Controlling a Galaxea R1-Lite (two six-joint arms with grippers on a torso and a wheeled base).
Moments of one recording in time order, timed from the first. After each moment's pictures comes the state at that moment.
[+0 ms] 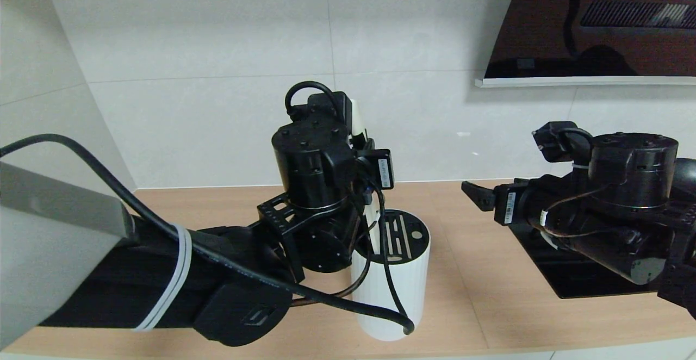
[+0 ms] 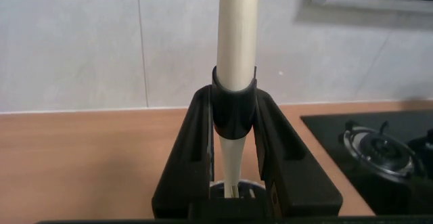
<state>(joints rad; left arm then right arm) -0.82 1.95 -1.05 -0.95 0.66 -0.14 0.54 1.62 -0.72 -0.70 -0.28 0.15</state>
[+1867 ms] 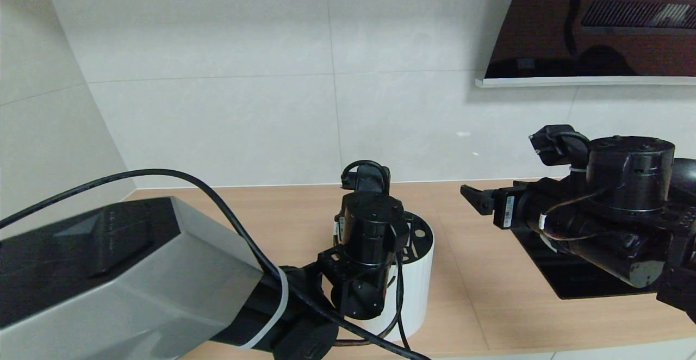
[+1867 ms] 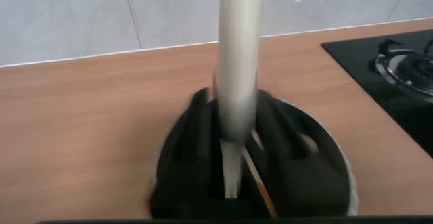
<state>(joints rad) -0.86 2.14 -1.01 -0.95 0.69 -0.17 0.55 1.63 -0.71 -0.70 -0.28 0.14</state>
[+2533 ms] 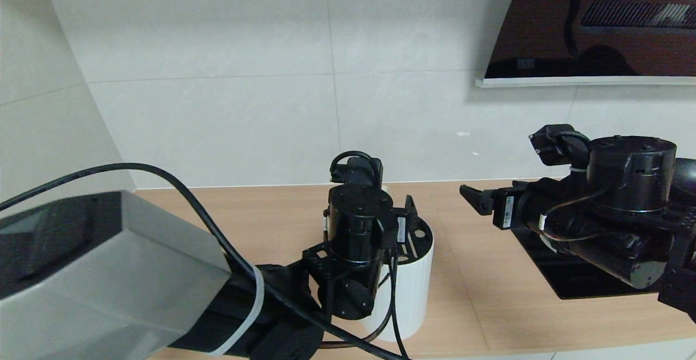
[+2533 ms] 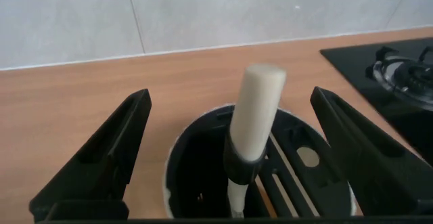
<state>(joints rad) -0.87 2.06 -0.96 -0.95 0.67 -0.17 0.55 1.62 -0.71 -0.70 -0.28 0.15</state>
